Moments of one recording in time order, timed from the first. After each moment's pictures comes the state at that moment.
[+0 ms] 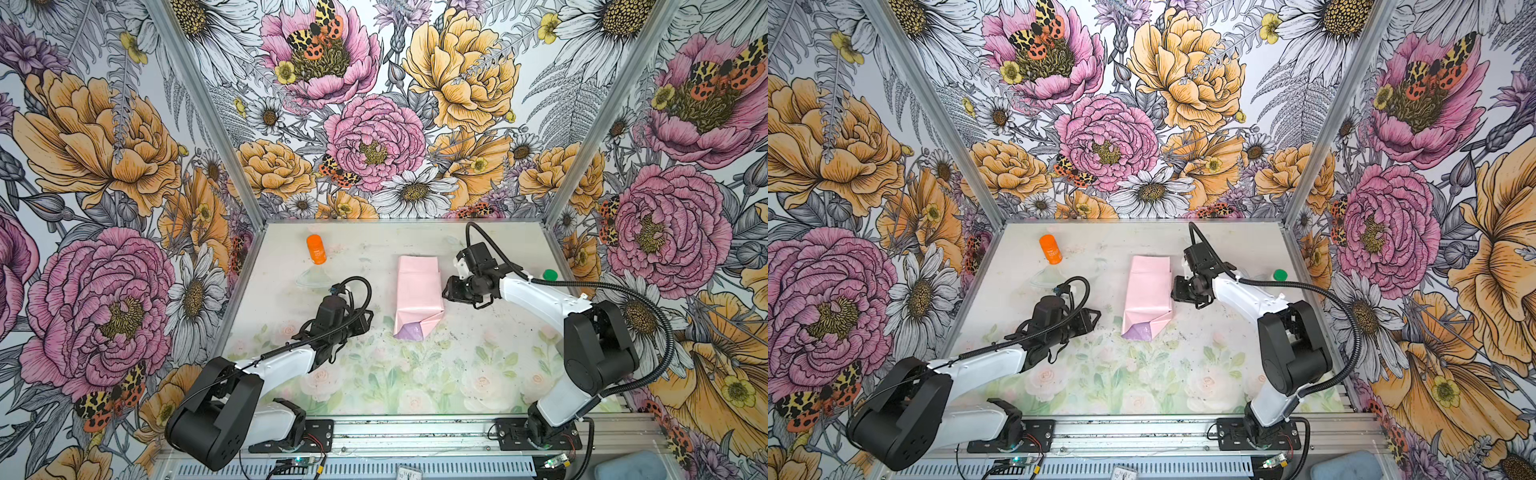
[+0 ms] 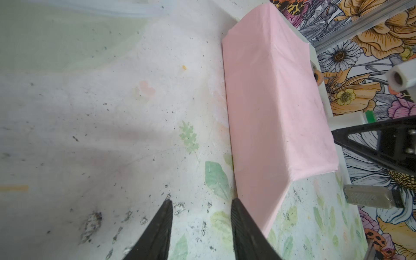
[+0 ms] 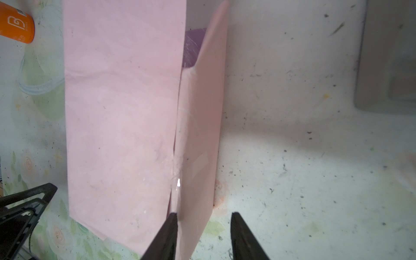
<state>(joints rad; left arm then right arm) -0.47 1.30 0.41 0.27 0.15 -0.69 0.37 1.66 1.15 -0.59 -0.26 0.43</state>
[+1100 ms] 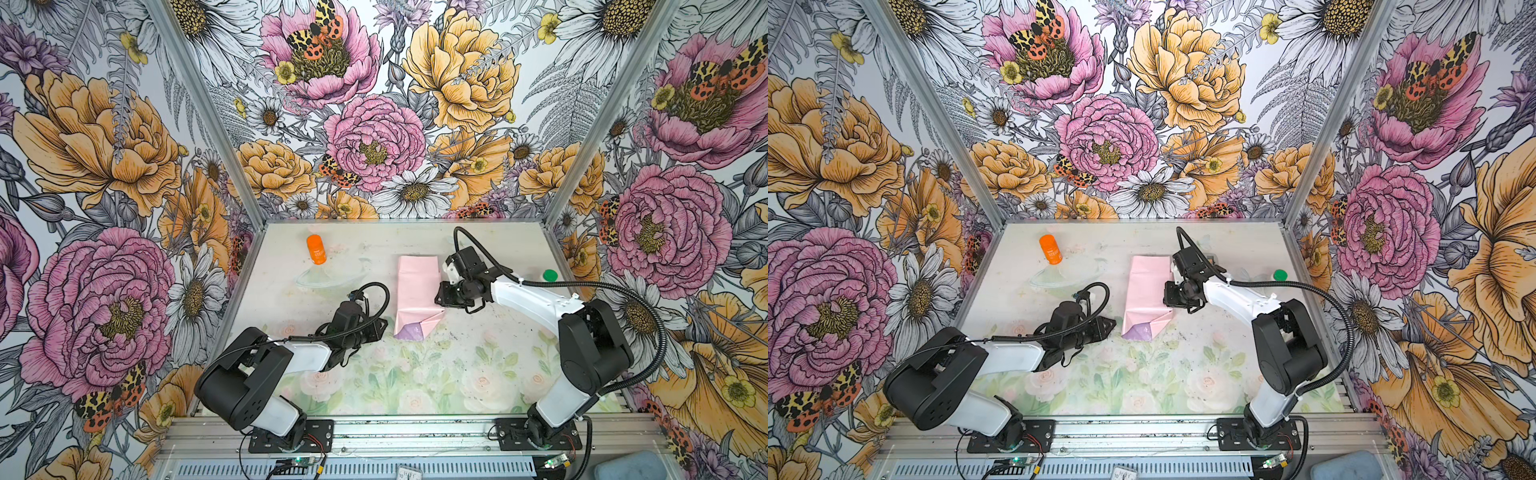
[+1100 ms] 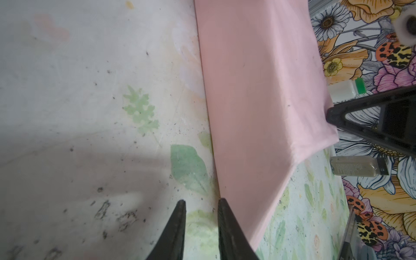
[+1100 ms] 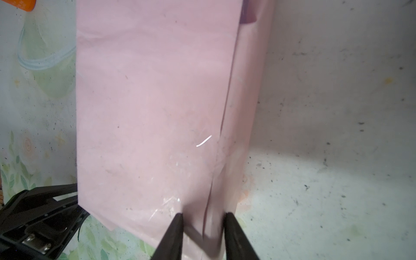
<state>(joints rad) -0.58 1.50 0.40 0.47 0.21 -0.75 0.45 1.68 1.15 -0.58 -0.26 0.44</state>
